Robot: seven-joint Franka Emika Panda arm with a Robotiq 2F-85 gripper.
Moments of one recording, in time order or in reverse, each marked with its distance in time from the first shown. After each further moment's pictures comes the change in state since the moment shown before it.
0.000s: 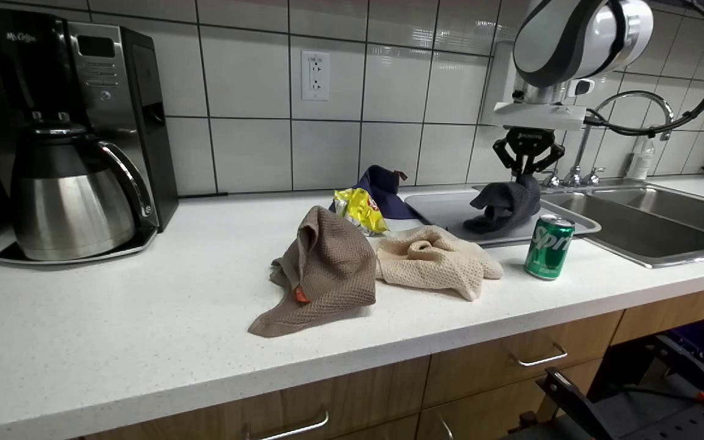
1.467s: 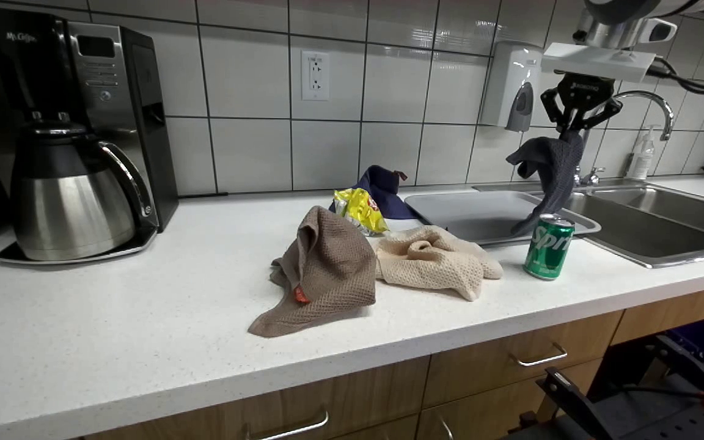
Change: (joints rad) arm -0.220 -0.291 0.104 -0.128 -0.012 0.000 0.048
